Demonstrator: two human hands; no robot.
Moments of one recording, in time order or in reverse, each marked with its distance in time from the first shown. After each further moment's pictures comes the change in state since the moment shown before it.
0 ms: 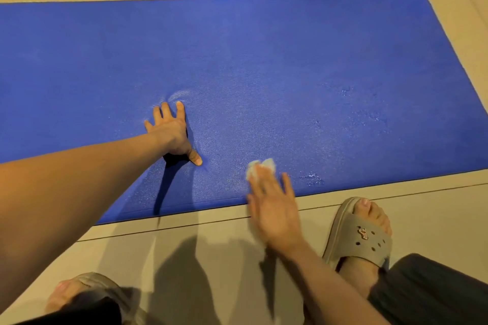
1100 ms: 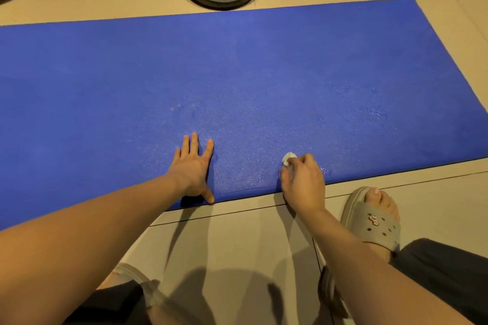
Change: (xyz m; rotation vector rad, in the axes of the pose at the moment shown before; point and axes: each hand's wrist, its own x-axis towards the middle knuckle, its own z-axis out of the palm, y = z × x) left_hand -0.062 -0.019 0.067 0.192 0.041 0.298; right_hand 0.023 0.023 -0.033 0.345 0.162 0.415
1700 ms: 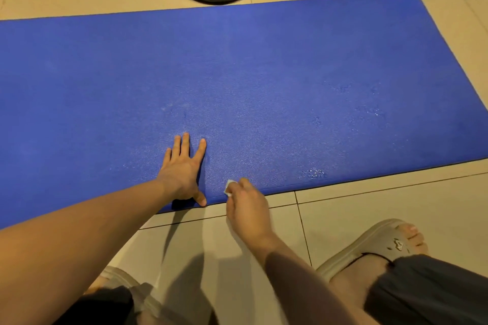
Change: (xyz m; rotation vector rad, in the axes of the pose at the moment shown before) left_hand 0.000 -0.001 0.004 -0.060 0.019 -0.017; right_hand -0.055 -0.067 0.047 0.107 -0.221 -0.222
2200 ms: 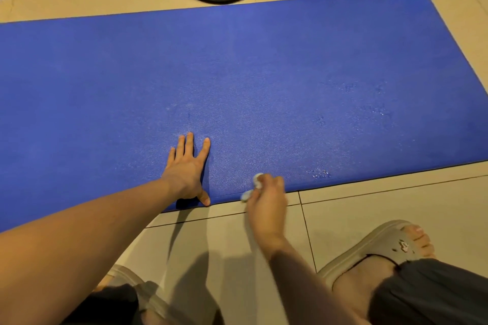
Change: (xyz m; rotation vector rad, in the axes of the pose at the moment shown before) left_hand -0.003 0.003 -0.002 -0.015 -0.015 -0.013; right_hand -0.002 0.008 -0.009 0.271 0.263 0.319
